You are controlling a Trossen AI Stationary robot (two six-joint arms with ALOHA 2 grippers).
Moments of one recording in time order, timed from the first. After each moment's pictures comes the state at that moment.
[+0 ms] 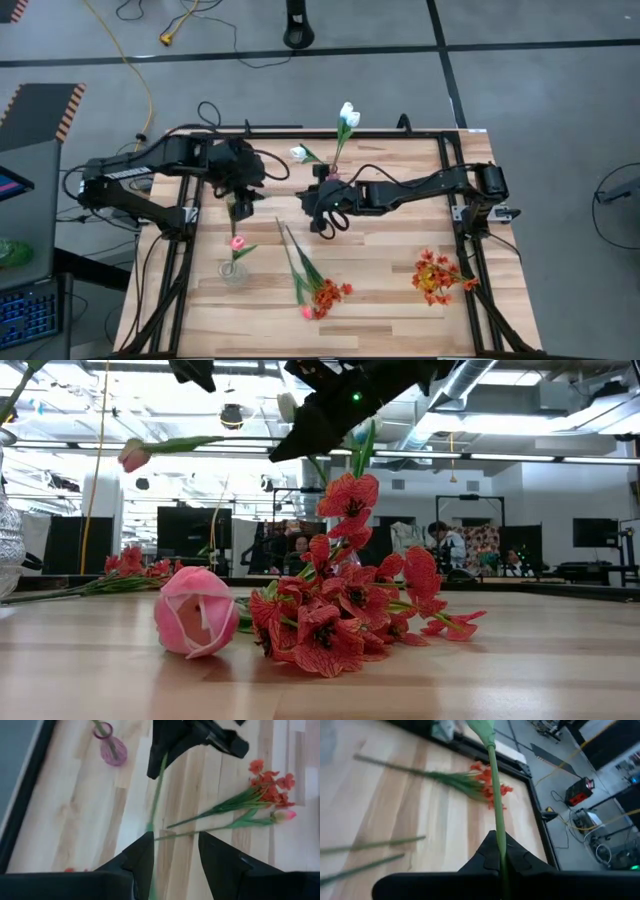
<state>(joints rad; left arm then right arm) 0.12 1.26 1.51 -1.23 -0.01 -0.08 0.02 1.82 1.33 0.04 0.37 -0.40</state>
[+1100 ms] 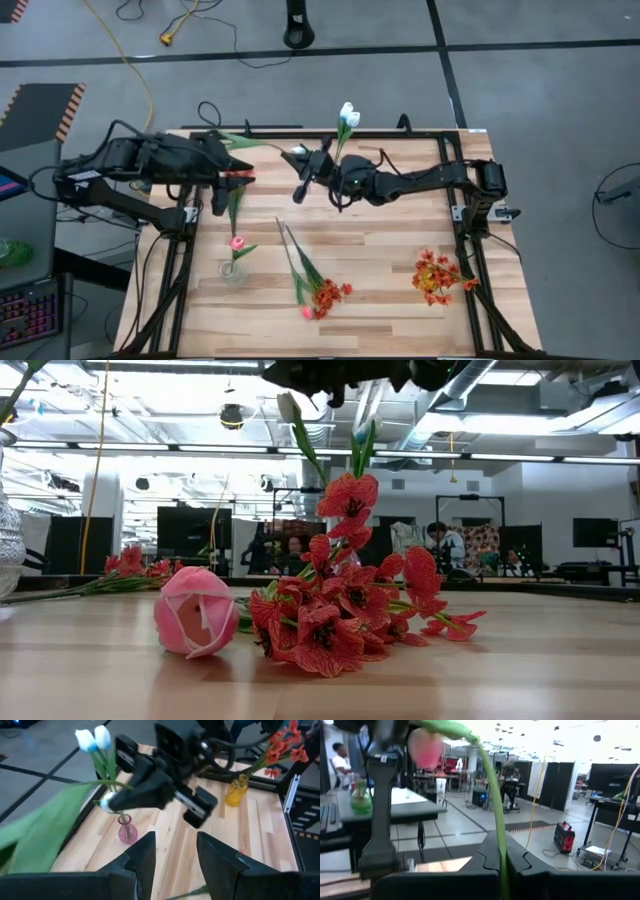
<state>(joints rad) -0.06 1.06 1.51 -0.97 -0.27 -0.23 -0.06 1.82 1.33 0.68 0.37 -0.15</state>
